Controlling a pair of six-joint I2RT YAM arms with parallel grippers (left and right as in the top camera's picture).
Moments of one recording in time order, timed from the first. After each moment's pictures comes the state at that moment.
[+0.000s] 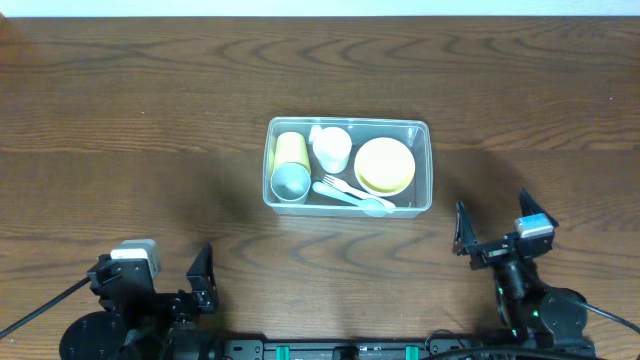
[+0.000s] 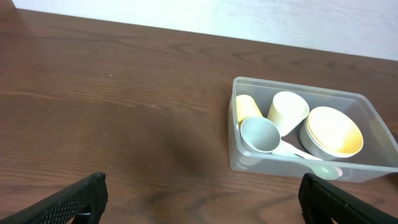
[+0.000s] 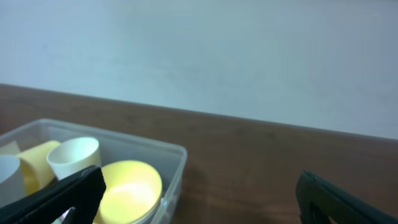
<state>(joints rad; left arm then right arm) -0.10 0.29 0.94 -1.10 0.00 -0.18 0.05 0.03 0.16 -0.09 -0.16 0.00</state>
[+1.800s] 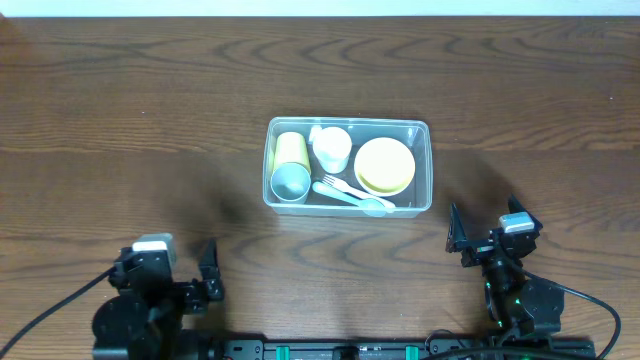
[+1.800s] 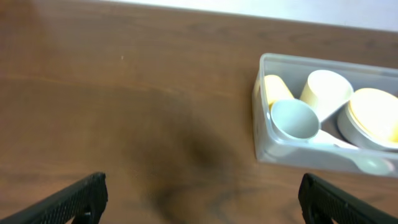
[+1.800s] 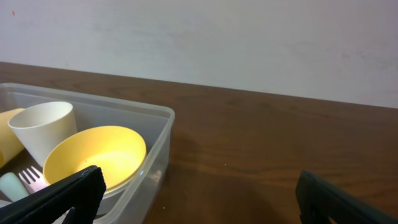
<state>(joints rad) -0.03 0.16 0.66 -0.95 0.01 -0.09 0.05 0.01 0.01 -0.06 -0.12 -0.01</state>
